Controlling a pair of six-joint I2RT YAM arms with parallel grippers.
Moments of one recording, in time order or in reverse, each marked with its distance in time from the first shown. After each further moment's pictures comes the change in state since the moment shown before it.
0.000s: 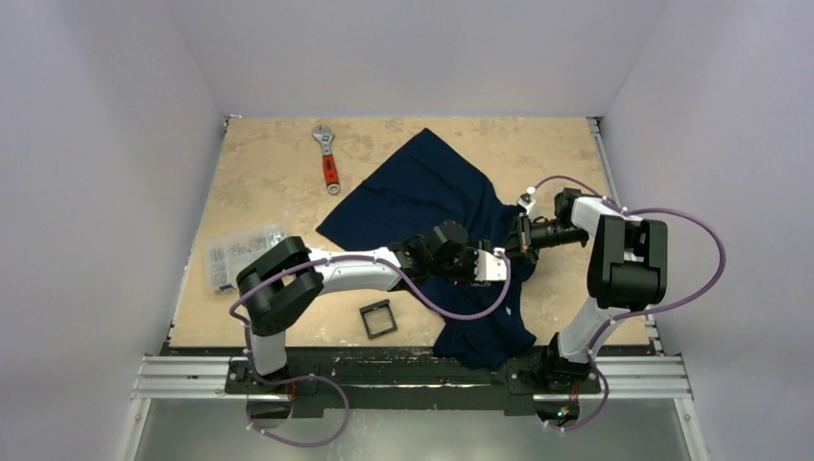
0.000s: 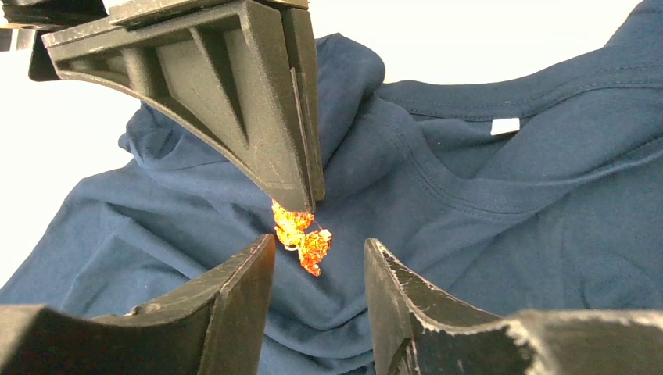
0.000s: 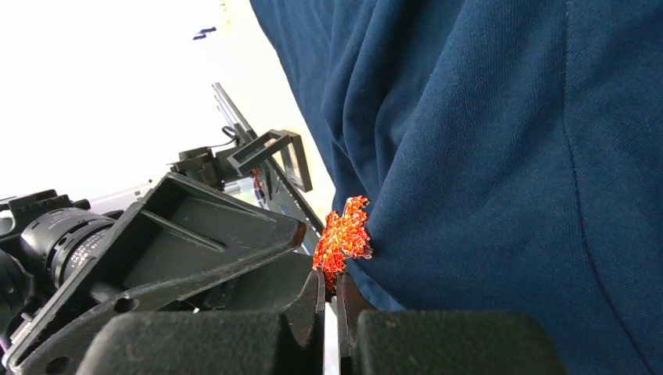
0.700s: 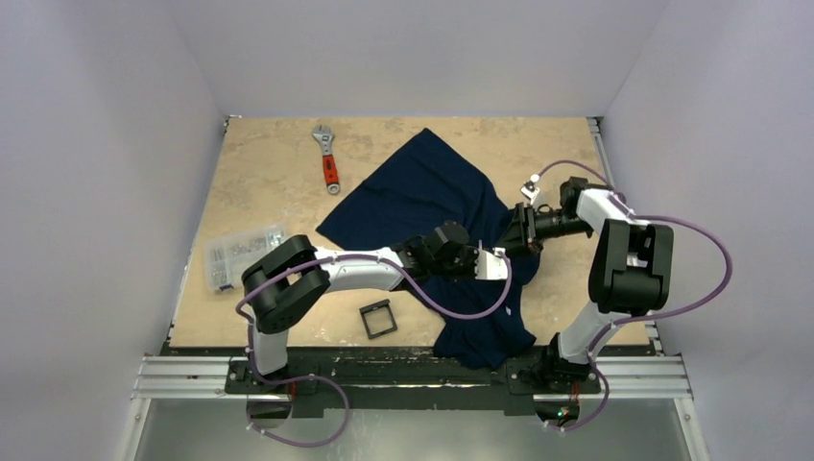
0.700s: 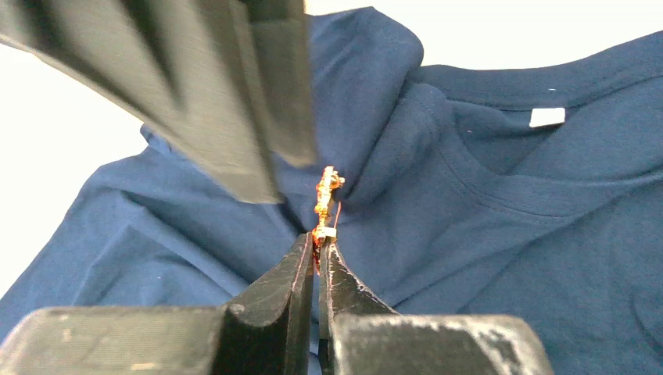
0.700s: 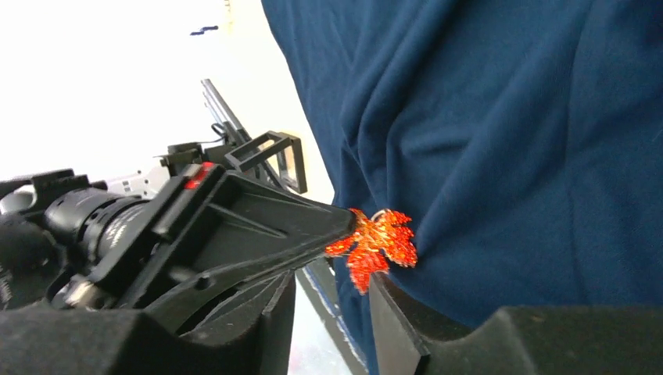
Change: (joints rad) left arm 0.001 0.042 0.006 0.043 -0.070 0.023; right arm -0.007 -0.024 0.050 -0.057 0.015 -0.051
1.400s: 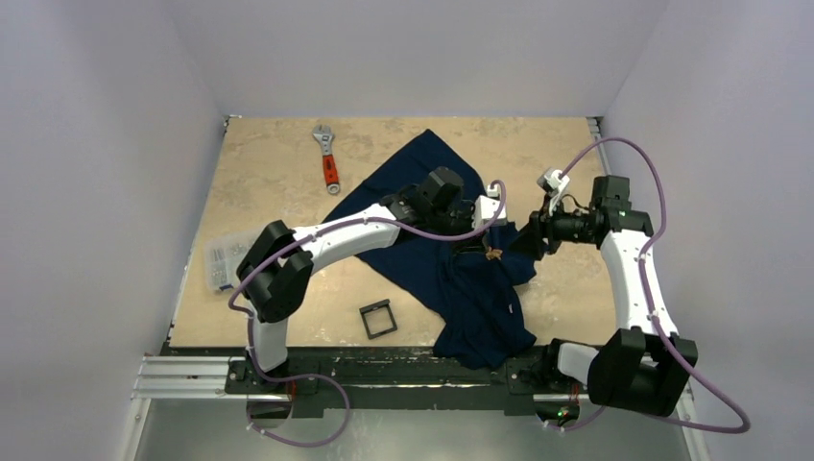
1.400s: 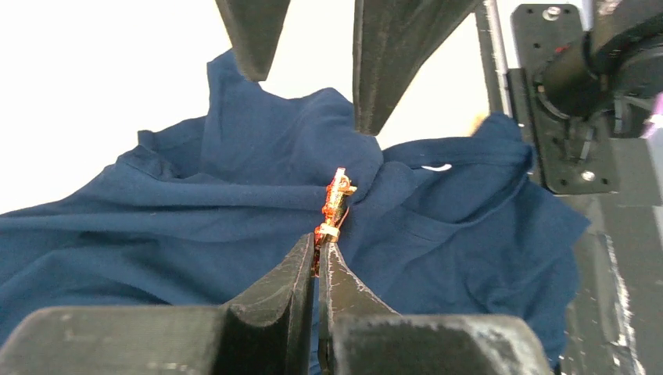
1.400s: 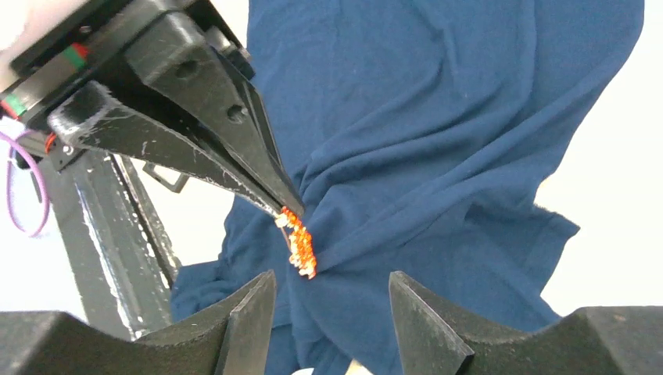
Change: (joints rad) left arm 0.158 0.008 0.312 -0.386 0.451 -0.280; right arm -0.051 -0.545 -0.059 0.078 0.083 -0.401
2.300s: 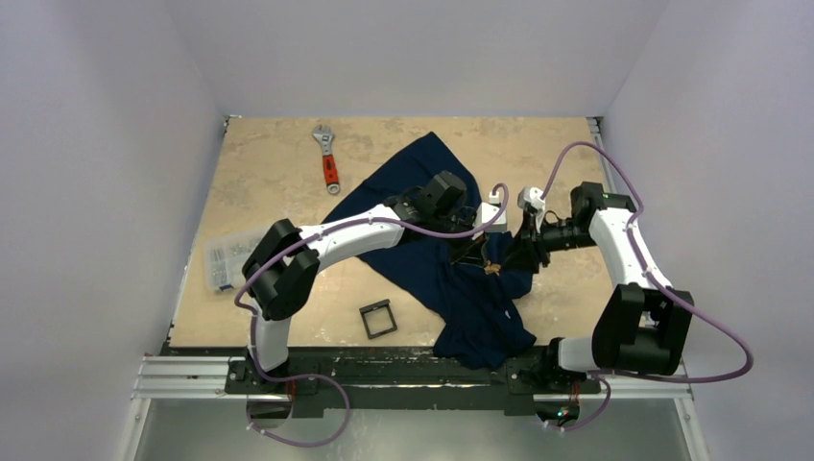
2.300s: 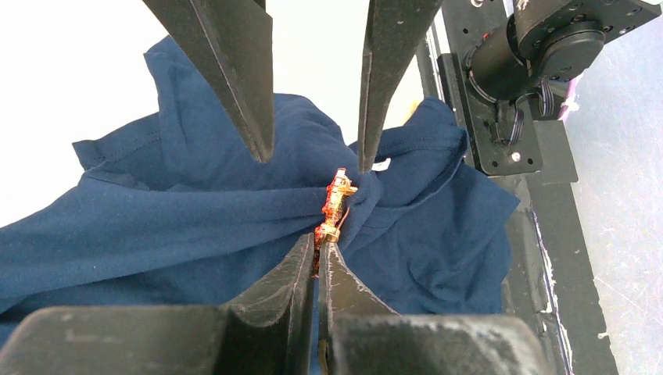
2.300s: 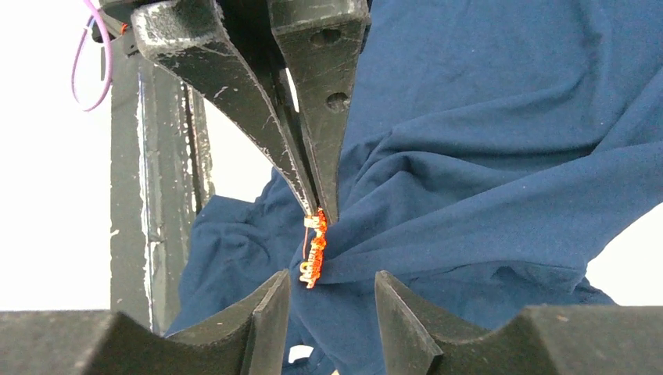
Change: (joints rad) left arm 0.001 0.036 0.027 -0.085 0.151 -0.043; right arm 0.056 0.180 0.037 -0.348 -0.098 -0.652
